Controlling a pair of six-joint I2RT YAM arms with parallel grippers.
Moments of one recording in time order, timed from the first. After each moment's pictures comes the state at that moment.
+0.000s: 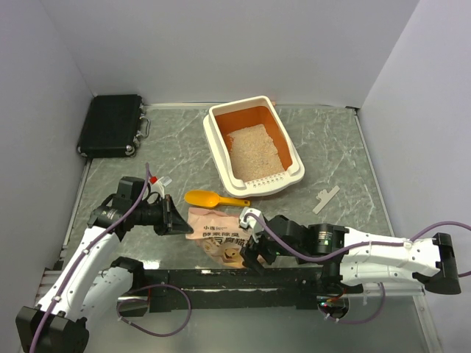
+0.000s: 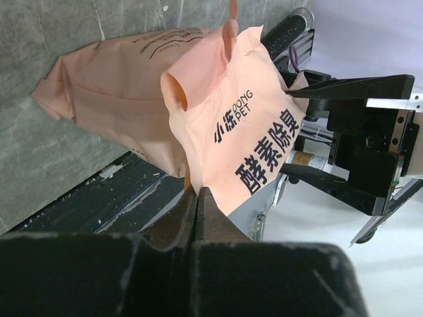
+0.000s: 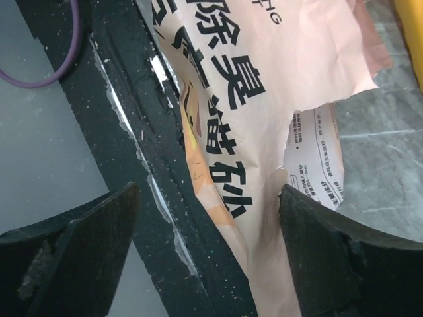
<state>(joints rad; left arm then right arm) -0.26 0.78 0.66 -0.79 0.82 -0.60 1.33 0.88 0.71 -0.54 0.06 0.25</state>
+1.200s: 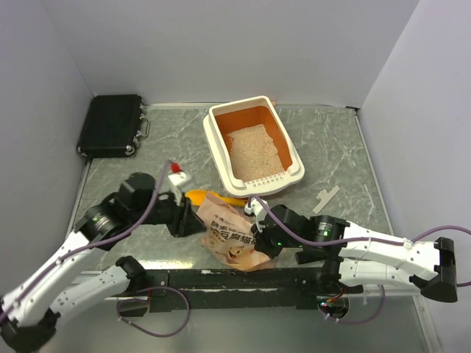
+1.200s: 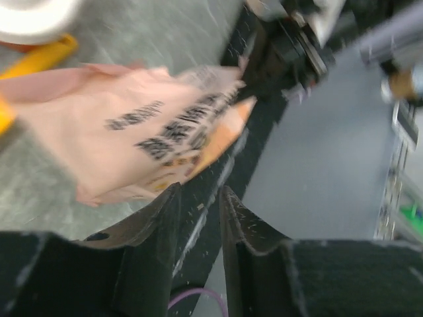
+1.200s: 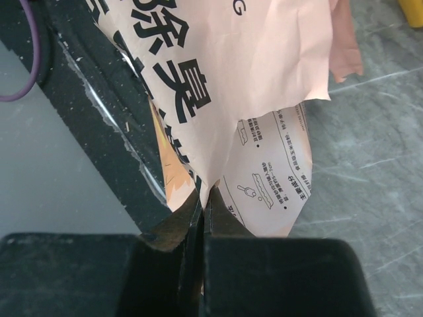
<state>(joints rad) -0.65 0.71 0.92 -0.70 0.57 -0.28 1.21 0.91 0.77 -0.69 0.01 0.34</state>
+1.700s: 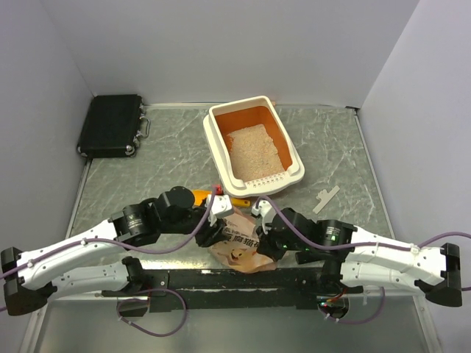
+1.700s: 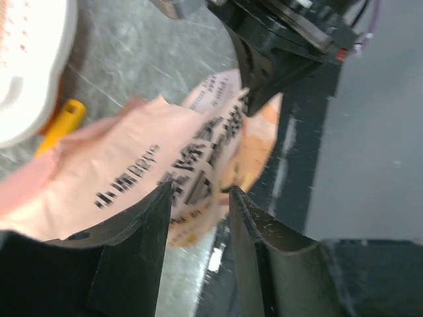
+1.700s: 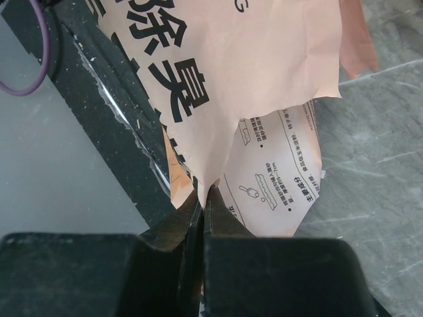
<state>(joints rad) -1.10 0.91 0.90 -0.50 0.23 -0.03 1.21 0.83 0.71 -0.66 -0.02 0.39</state>
